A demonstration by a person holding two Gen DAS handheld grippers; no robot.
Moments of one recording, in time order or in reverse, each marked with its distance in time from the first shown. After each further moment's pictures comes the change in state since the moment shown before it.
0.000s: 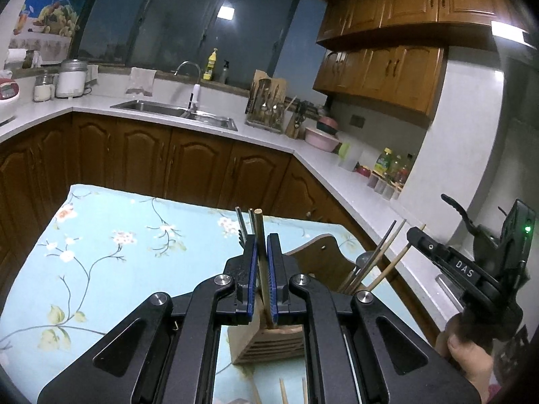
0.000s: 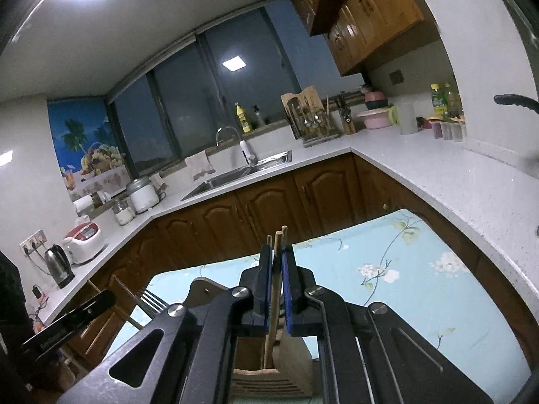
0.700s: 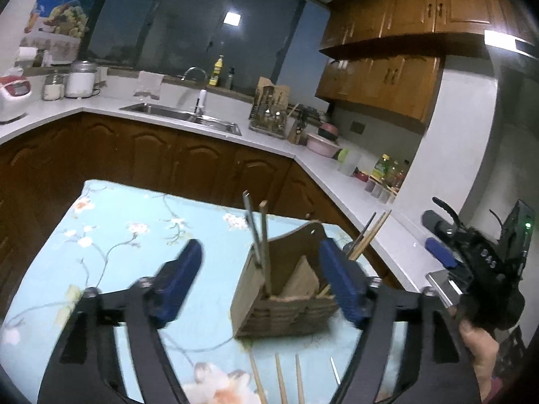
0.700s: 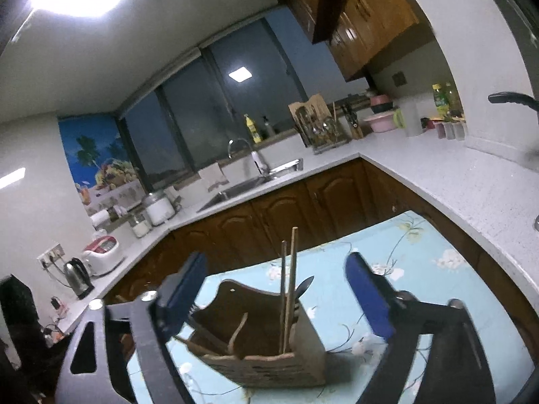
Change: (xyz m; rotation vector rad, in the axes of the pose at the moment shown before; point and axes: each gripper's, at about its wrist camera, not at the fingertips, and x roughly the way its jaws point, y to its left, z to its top) left arm -0.057 0.001 -0.018 -0.029 -0.026 0.021; right arm -0.052 0.000 -0.006 0.044 -0.052 0.074
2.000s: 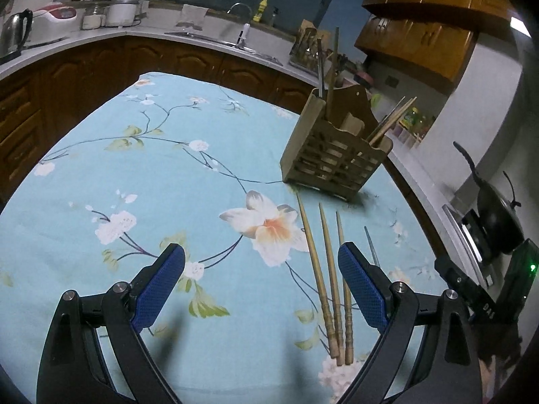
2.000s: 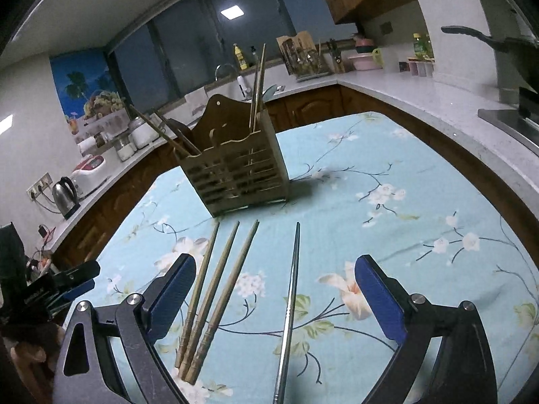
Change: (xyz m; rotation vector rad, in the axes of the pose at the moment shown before) left arm -0.073 0.041 -0.145 -0.117 0.257 0.099; right arm -0.091 -0.015 -0.152 -0.064 0.294 -0.113
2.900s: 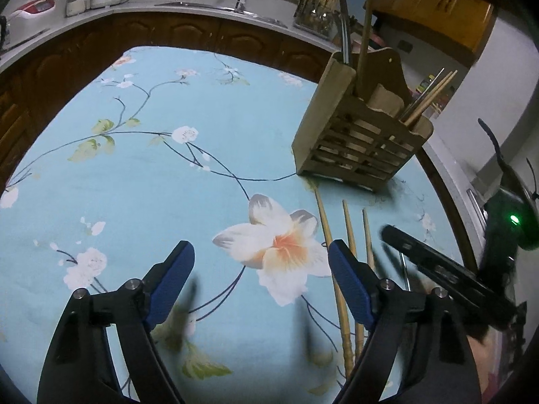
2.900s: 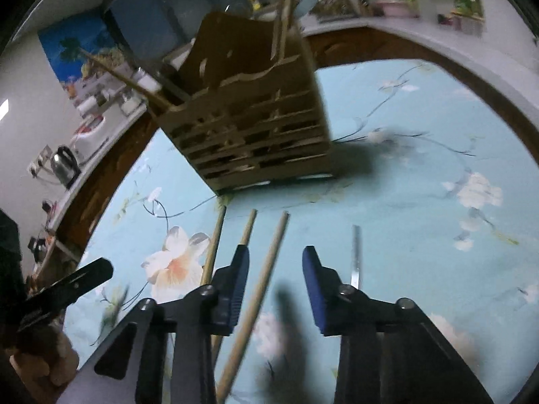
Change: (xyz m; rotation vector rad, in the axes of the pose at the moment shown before) left arm 0.076 -0.006 0.038 0.039 0.174 0.045; right arm 0.137 0.032 0.026 -0.032 0.303 0.078
